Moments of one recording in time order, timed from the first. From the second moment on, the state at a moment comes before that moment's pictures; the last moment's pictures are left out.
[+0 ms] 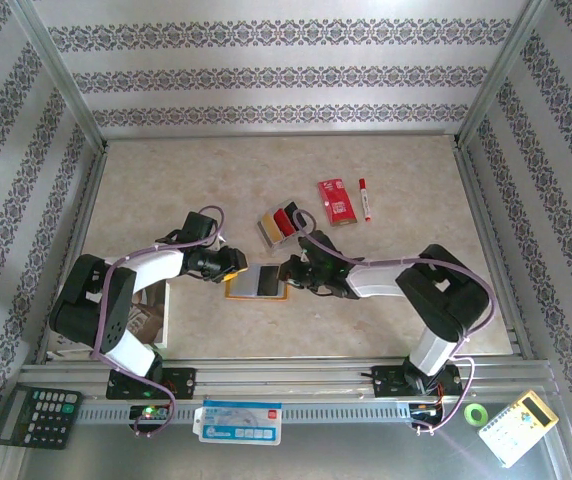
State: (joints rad) left arm -0.30 1.57 0.74 -0.24 0.50 -0.73; right arm 0.72 1.68 0.68 0.24 -0.30 1.02
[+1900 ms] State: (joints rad) left arm -0.32 1.36 0.71 0.65 0.74 -1.29; right arm 0.53 1.50 0.74 0.82 -0.69 1.32
